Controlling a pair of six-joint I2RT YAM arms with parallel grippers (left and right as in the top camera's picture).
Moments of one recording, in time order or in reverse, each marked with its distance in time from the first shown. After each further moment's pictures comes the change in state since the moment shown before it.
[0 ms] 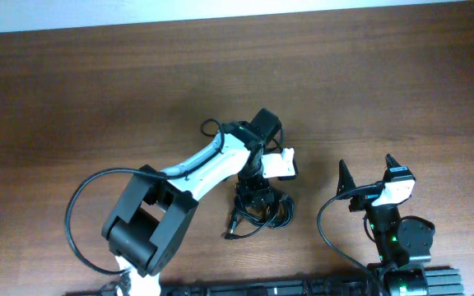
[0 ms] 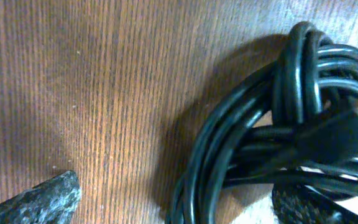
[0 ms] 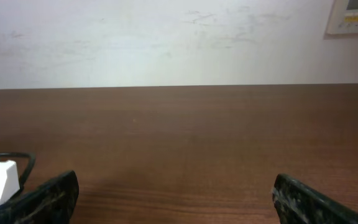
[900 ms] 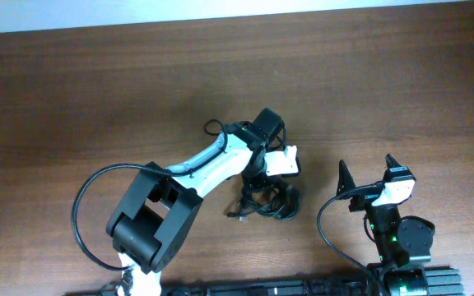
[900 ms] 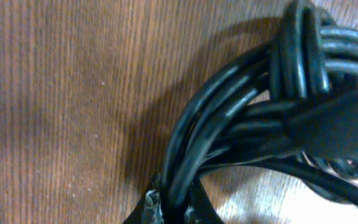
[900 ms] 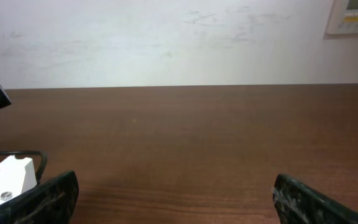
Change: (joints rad) left arm -0.003 0.028 0.002 0.077 0.000 -0.021; right arm 0.000 0.000 0.000 0.000 0.000 0.000
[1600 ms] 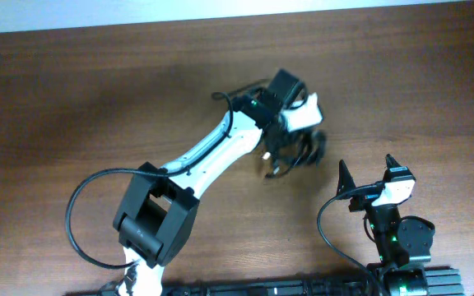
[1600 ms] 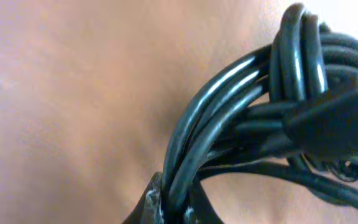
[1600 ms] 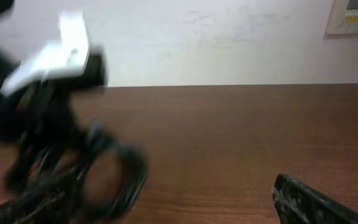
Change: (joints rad) left arm -0.005 0.039 0.334 0.082 -0.147 -0.157; right arm 0.000 0.000 0.000 0.000 0.000 0.000
